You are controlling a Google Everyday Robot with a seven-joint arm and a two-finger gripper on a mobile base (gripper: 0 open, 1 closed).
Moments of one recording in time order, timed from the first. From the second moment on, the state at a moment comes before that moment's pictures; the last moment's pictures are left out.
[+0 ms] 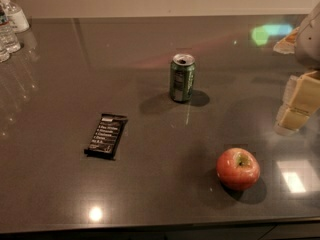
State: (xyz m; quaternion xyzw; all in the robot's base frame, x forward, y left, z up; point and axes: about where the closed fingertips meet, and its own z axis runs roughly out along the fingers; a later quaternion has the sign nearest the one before) arm 0.438 -0.217 0.976 -0.60 0.78 -0.03 0.16
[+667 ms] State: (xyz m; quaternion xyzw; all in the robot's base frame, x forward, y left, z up) arm 0.429 -0.213 0.971 -0.62 0.77 -0.02 0.17
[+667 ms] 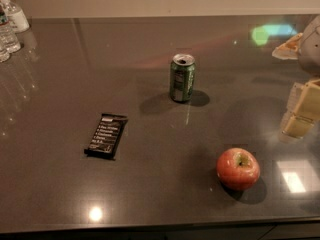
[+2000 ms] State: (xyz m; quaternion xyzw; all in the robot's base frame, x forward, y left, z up) arm 0.361 -0.174 0.894 -0.71 0.67 0.10 0.20
